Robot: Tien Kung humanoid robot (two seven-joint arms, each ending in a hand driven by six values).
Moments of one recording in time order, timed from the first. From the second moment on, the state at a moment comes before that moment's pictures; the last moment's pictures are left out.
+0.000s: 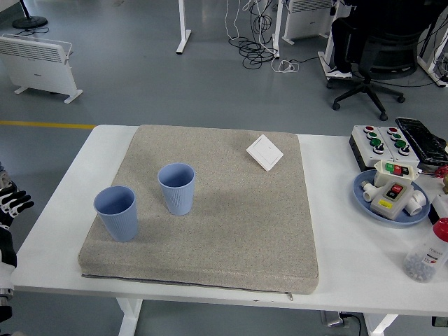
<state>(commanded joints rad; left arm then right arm) 0.06 0.07 -1.59 -1.38 0.93 0.14 -0.56 -0.01 0.00 1.73 0.18 -0.74 -0.01 -0.31</state>
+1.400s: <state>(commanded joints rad) 0.02 0.11 -1.34 -1.22 1.29 0.09 -0.52 -0.04 -0.01 1.74 0.18 -0.75 -0.01 -0.30</state>
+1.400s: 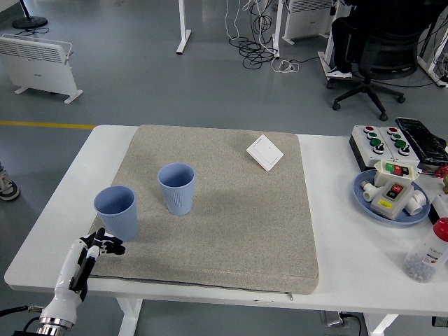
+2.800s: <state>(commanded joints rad) -0.12 0.14 -1.32 -1.06 1.44 0.09 -0.49 -0.03 -0.01 1.74 0.18 -0.77 -0.02 -0.29</state>
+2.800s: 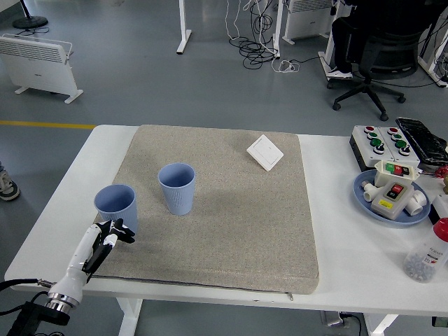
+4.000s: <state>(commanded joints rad) -0.28 0.14 -1.29 -0.88 1.44 0.07 -0.49 -0.03 -0.01 1.71 0.18 -0.76 -0.02 -0.30</state>
